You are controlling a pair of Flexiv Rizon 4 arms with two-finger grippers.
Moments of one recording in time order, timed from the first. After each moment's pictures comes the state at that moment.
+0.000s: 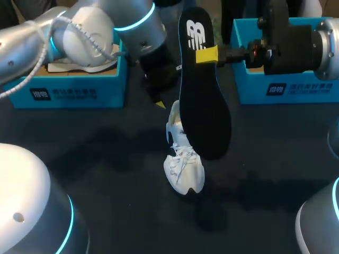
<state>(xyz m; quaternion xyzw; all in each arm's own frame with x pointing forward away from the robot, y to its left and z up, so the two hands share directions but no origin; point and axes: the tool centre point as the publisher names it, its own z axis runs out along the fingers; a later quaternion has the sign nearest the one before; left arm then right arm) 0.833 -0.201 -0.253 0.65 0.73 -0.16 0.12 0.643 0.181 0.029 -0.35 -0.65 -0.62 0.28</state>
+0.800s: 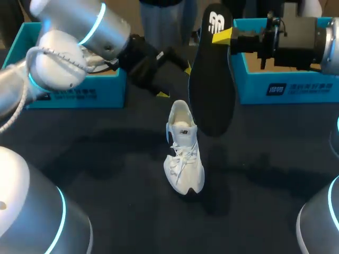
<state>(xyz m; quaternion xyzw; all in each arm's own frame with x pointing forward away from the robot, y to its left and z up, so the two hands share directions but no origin) 0.847 -0.201 -0.209 0.61 0.68 -0.30 0.28 0.733 0.141 -0.003 -0.55 -0.50 -0.57 0.35</state>
